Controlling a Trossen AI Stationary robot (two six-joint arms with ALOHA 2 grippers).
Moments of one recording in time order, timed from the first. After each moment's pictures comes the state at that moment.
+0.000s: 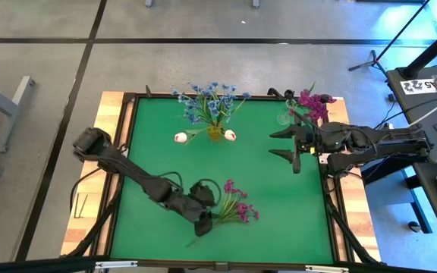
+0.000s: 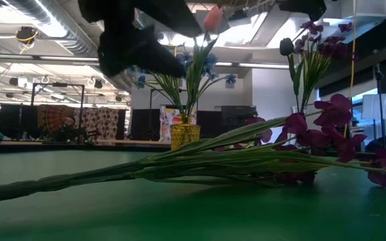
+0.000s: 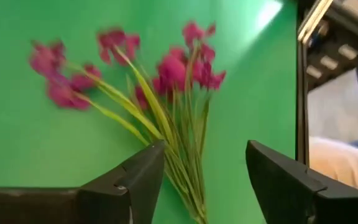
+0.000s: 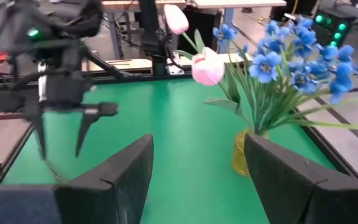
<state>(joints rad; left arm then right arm) -0.50 1.76 1.10 -0.09 -0.34 -0.82 0.12 0.79 0.84 -0.35 0.21 0.07</state>
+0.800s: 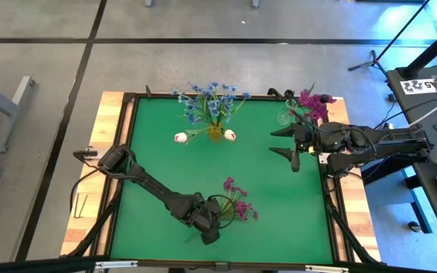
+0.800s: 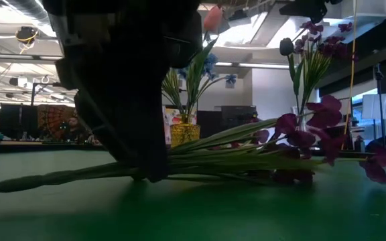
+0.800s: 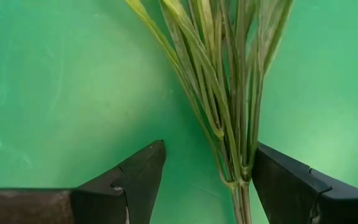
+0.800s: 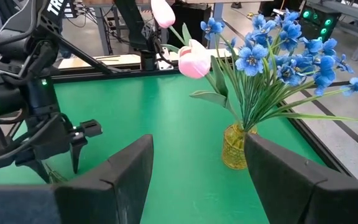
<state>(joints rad) -0.50 2.08 1.42 -0.55 -0.24 -0.99 0.12 0.79 0.84 -0.37 0.24 0.07</state>
